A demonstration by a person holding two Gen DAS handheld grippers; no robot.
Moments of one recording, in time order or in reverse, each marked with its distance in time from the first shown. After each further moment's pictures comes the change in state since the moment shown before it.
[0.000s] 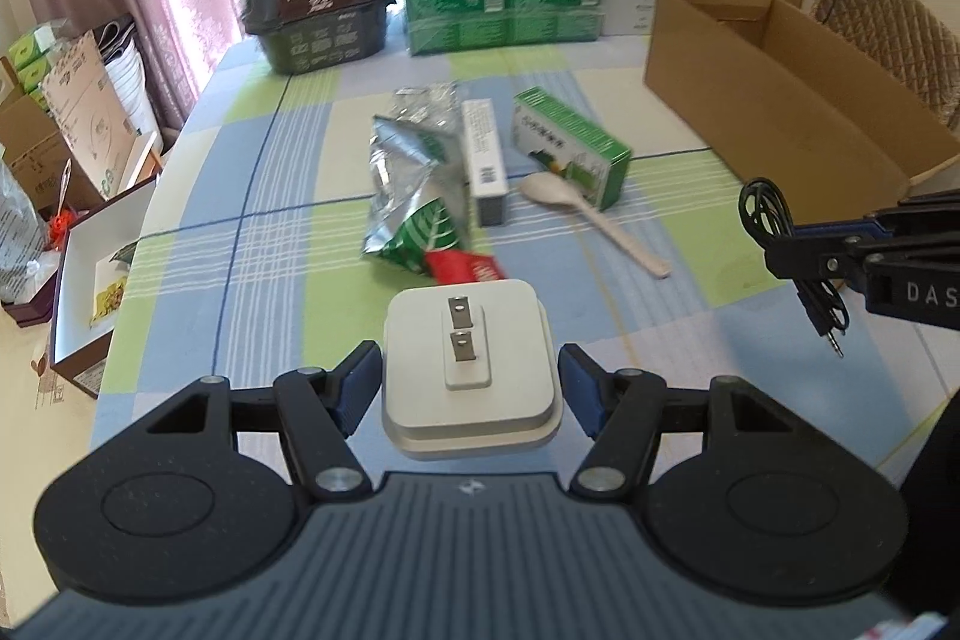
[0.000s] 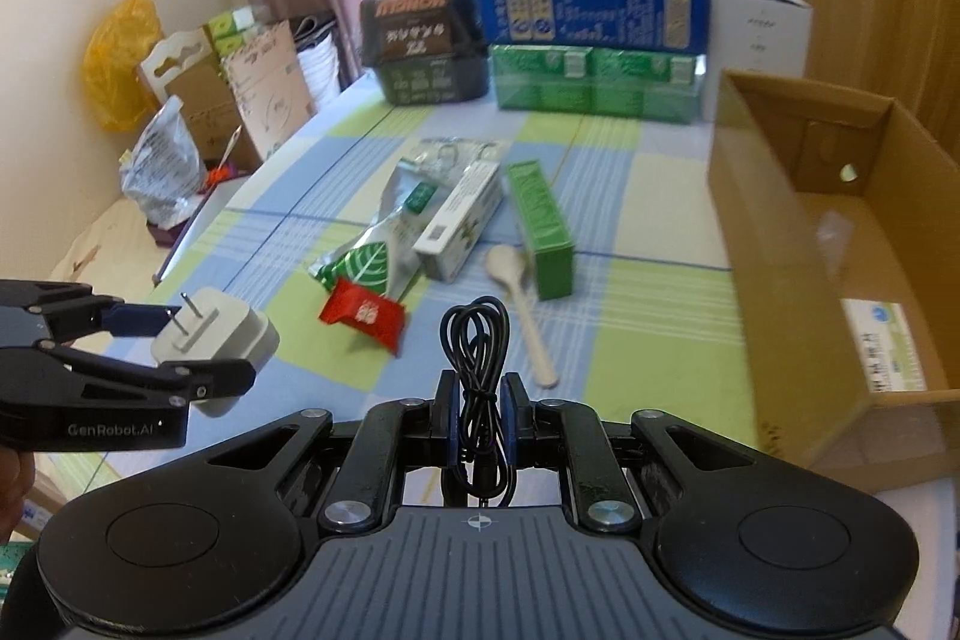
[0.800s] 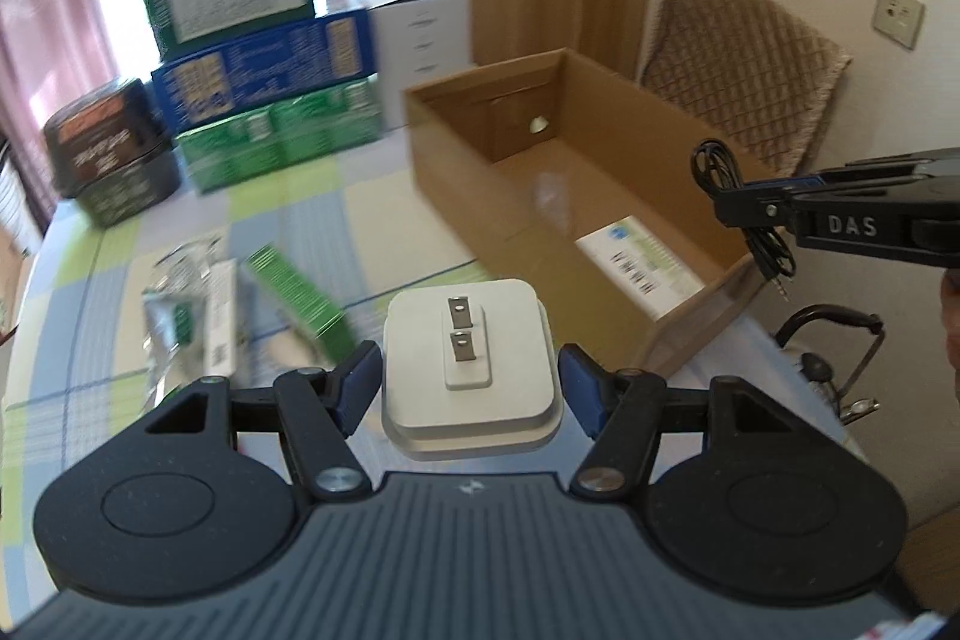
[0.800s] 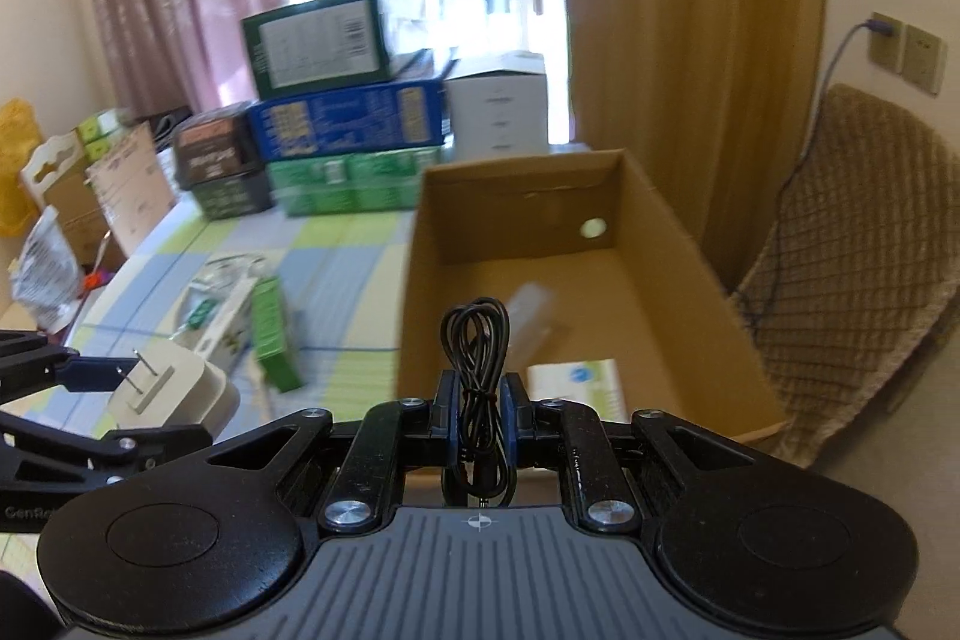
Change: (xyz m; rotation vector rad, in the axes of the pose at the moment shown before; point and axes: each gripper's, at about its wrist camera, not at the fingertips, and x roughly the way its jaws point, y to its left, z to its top) left arm -0.008 -0.169 0.087 0.171 -0.092 -0.188; right arm -0.095 -0.161 0.027 0.125 -0.131 -0.217
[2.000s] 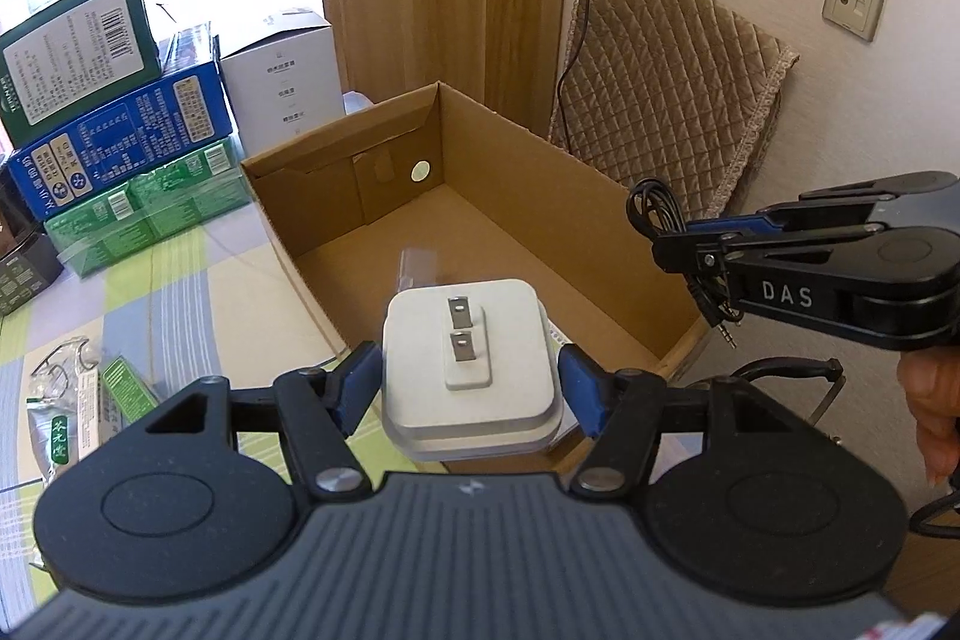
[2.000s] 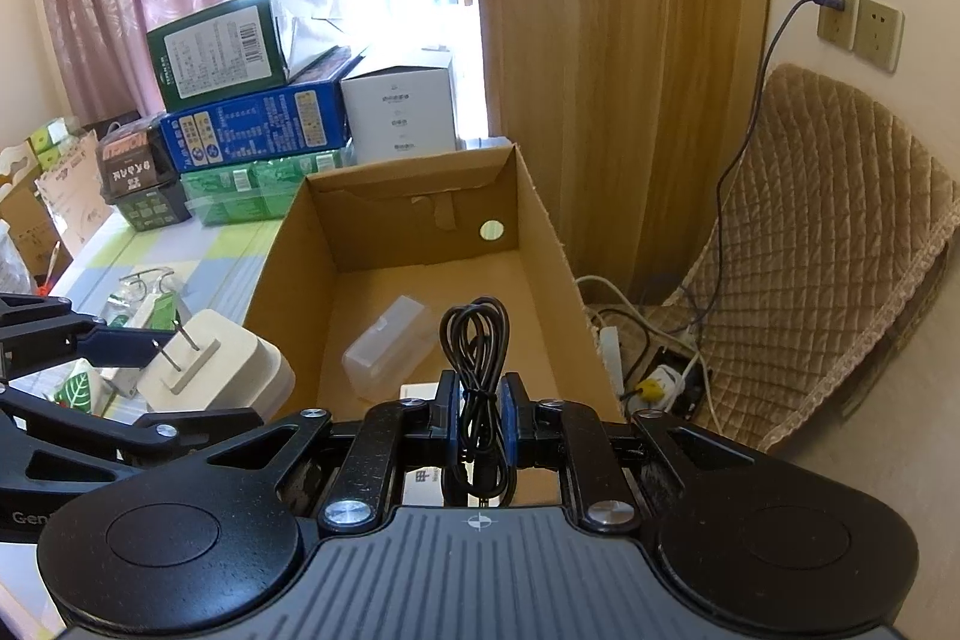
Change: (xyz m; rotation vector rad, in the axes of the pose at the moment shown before) left arm 0.067 -0.081 0.064 0.073 -0.008 -0.098; right arm 0.021 -0.081 0.014 0.020 0.023 -0.054
